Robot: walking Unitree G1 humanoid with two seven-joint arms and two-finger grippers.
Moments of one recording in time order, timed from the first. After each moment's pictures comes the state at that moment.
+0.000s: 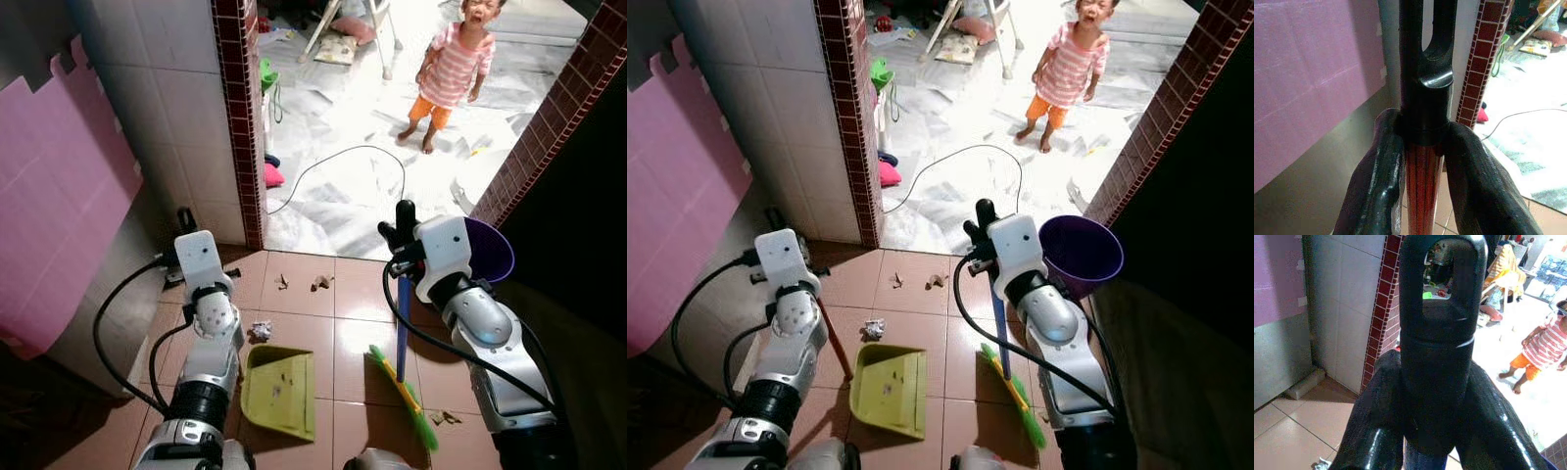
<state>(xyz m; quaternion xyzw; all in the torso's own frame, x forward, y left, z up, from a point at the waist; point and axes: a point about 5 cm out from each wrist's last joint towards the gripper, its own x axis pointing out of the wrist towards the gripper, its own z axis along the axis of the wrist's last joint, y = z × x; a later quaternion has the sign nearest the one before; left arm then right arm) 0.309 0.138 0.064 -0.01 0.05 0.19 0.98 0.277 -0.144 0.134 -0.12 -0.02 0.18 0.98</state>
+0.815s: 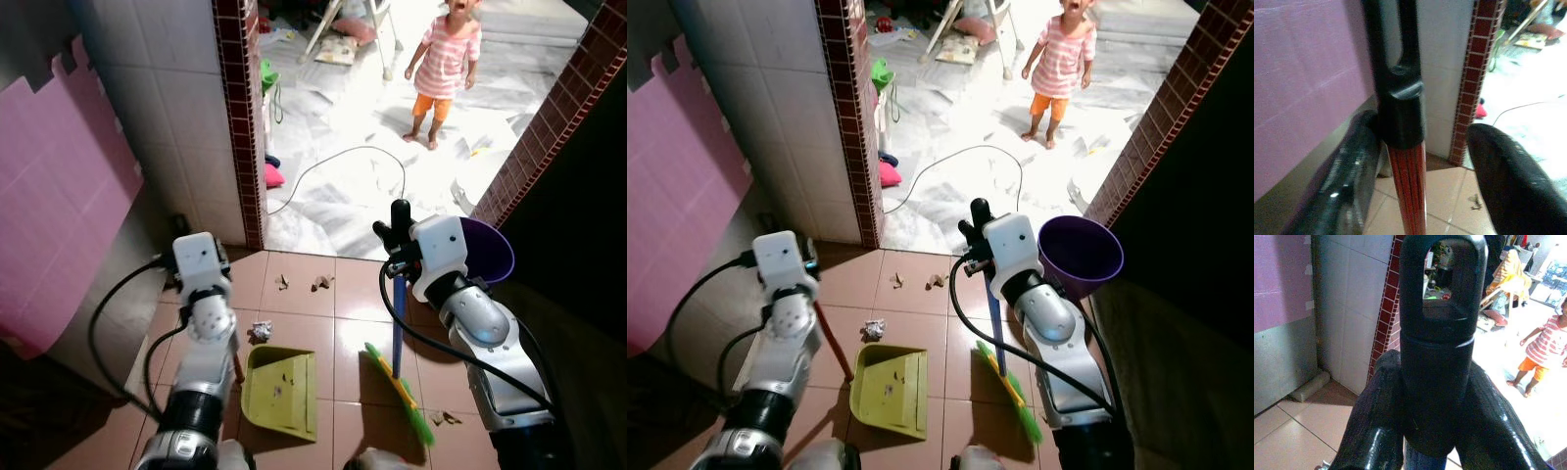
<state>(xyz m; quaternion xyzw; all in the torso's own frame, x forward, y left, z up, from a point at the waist) 0.298 0.145 0.064 0.02 0.06 0.18 0.98 0.277 -0.140 0.135 -0.12 -0.03 0.19 0.97</state>
